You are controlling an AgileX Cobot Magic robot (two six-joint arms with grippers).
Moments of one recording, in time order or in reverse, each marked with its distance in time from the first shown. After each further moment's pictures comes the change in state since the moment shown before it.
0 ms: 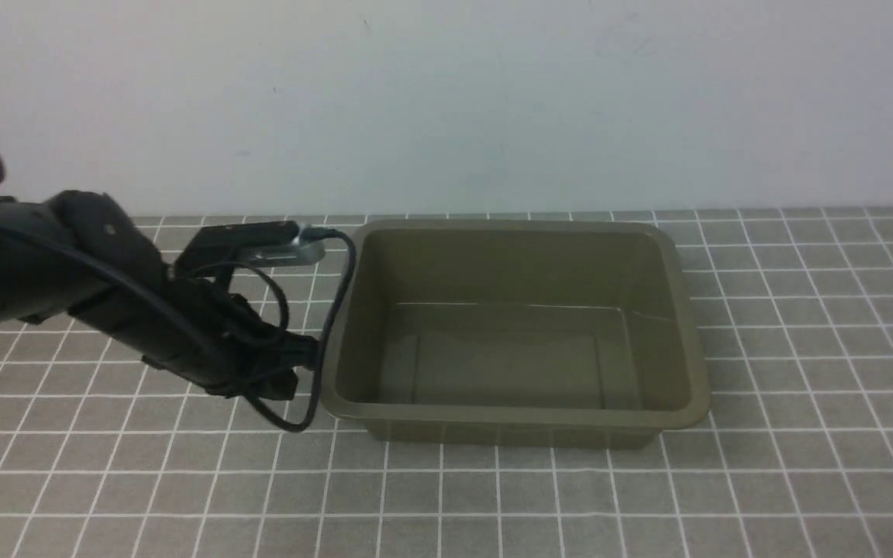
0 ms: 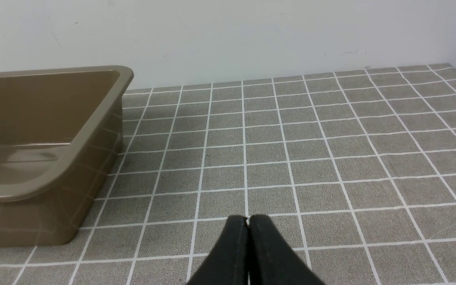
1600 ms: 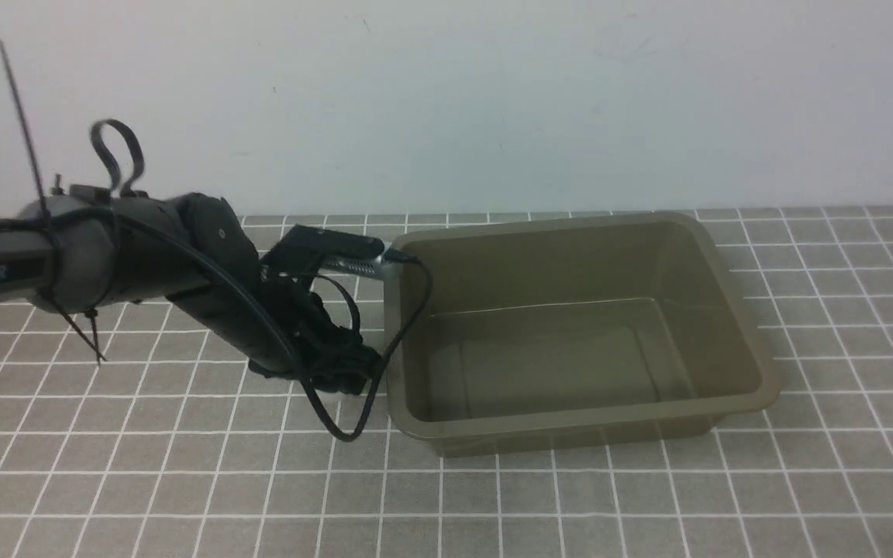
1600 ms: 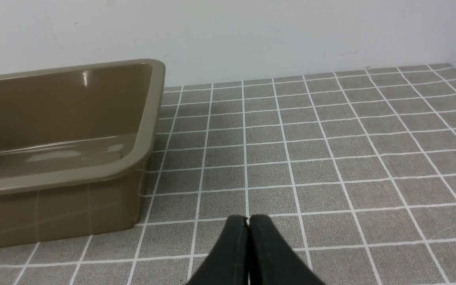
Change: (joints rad) right arm 0.000 0.000 0.000 0.000 -0.001 0.001; left arm -0.087 0.076 -0.127 0.123 -0.026 -0.002
